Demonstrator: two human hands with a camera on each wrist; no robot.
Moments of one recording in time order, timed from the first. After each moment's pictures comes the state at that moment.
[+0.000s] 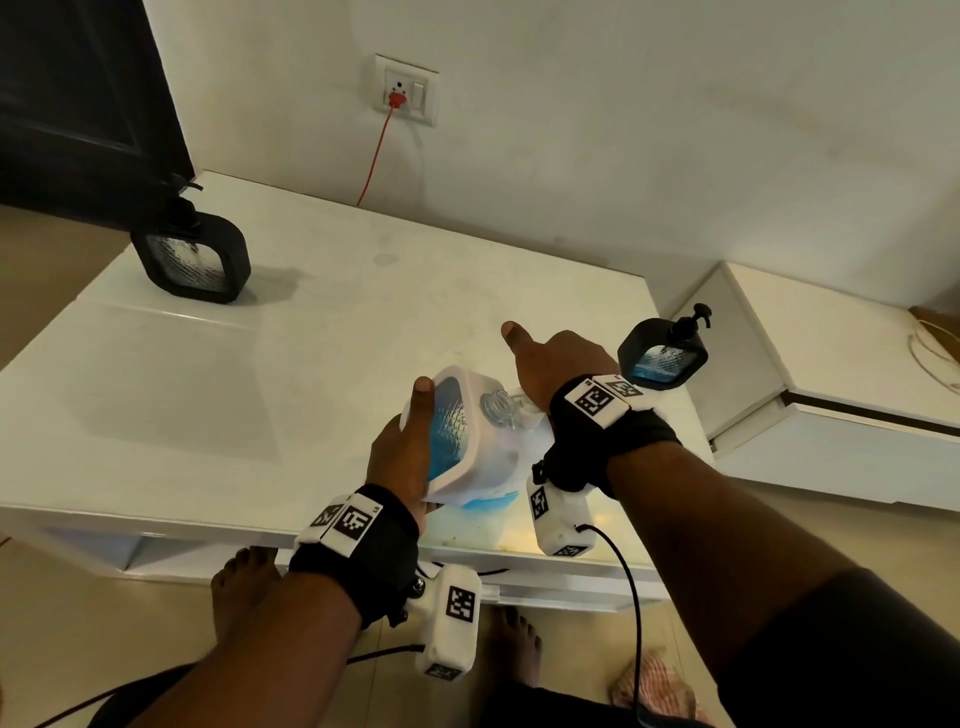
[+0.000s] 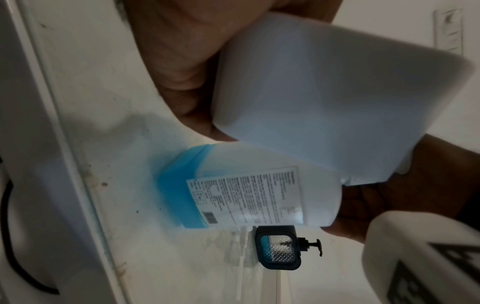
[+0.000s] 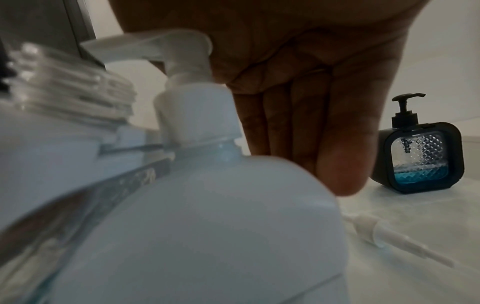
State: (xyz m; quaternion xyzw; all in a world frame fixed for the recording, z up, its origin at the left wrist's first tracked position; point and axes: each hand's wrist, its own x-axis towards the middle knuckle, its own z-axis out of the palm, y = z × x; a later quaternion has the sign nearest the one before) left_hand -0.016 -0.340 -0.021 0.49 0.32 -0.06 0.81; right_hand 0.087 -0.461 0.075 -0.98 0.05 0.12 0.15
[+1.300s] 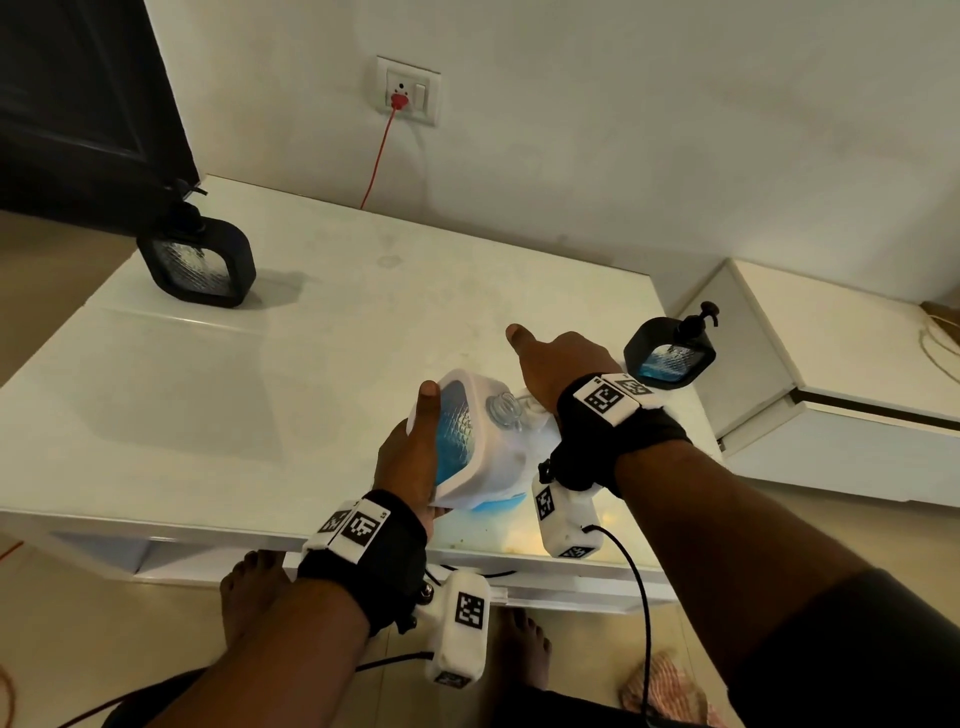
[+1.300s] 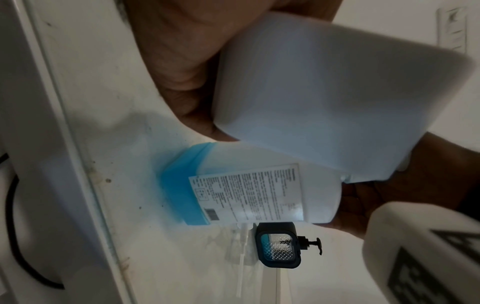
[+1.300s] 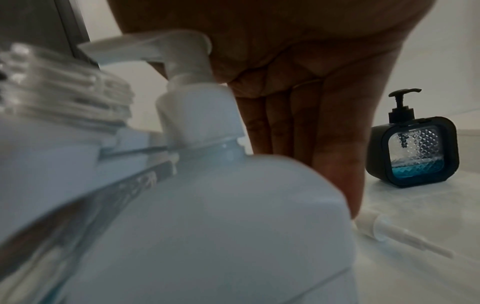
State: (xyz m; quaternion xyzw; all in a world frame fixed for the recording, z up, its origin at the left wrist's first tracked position) left_hand -0.017 -0.341 -0.026 0.48 0.32 -0.08 0.81; right_hand 0.087 -0.457 0.076 -0.98 0.06 0.14 0.16
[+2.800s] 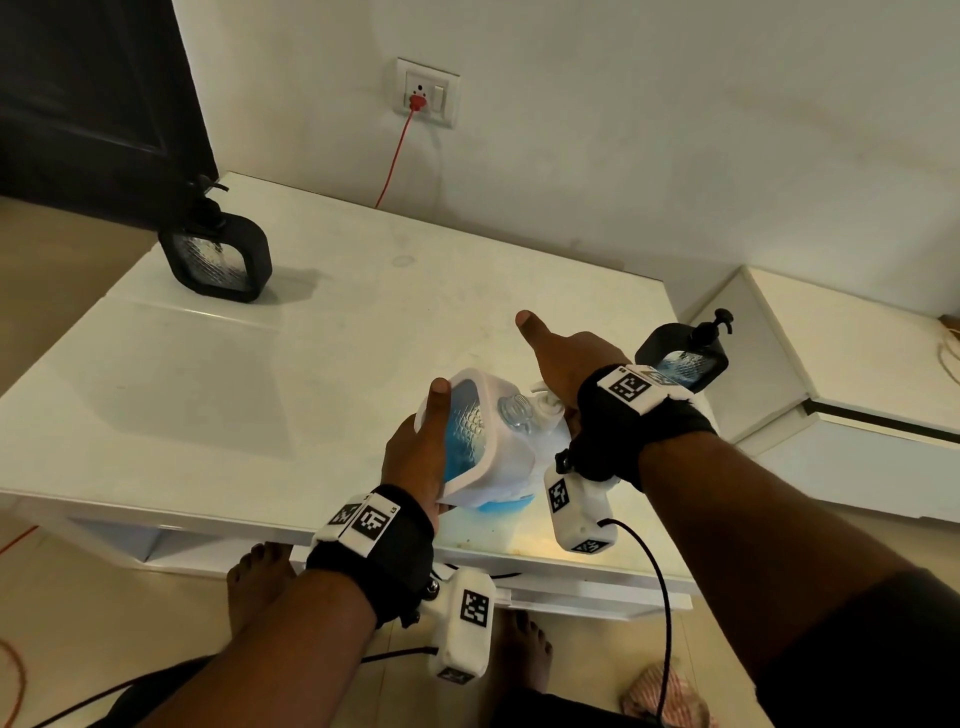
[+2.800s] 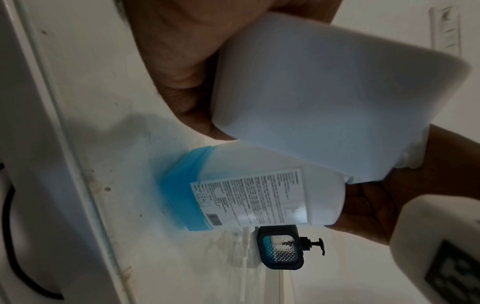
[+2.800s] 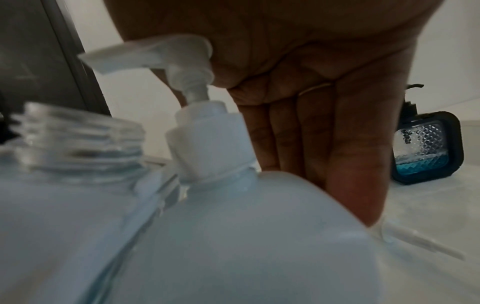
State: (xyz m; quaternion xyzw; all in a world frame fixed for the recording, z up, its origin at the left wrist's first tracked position) left_hand -0.020 -0.340 0.000 0.50 0.35 -0.06 0.79; right_hand 0.092 -0.457 0.085 -0.97 0.06 0.16 0.17
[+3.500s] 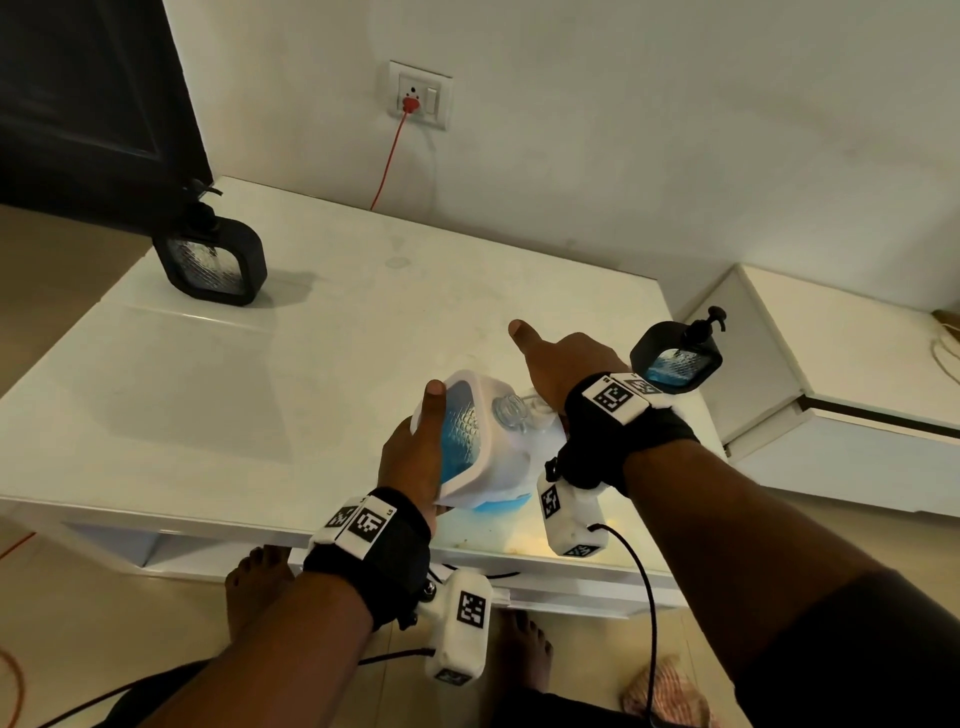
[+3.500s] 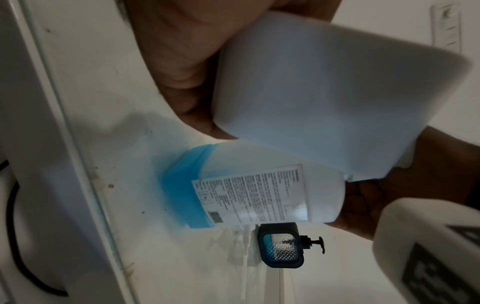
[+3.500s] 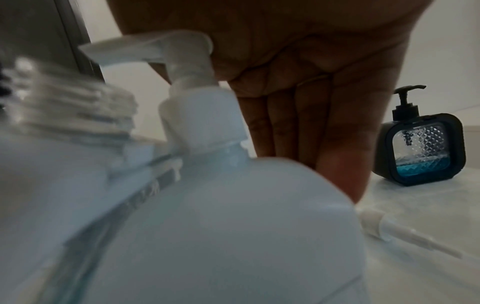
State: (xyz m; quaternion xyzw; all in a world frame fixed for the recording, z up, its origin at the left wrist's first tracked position) left_hand -0.023 -0.341 0.004 0.50 0.34 -0.06 0.79; right_hand 0.086 -0.458 0.083 -0.97 0.06 0.15 0.16
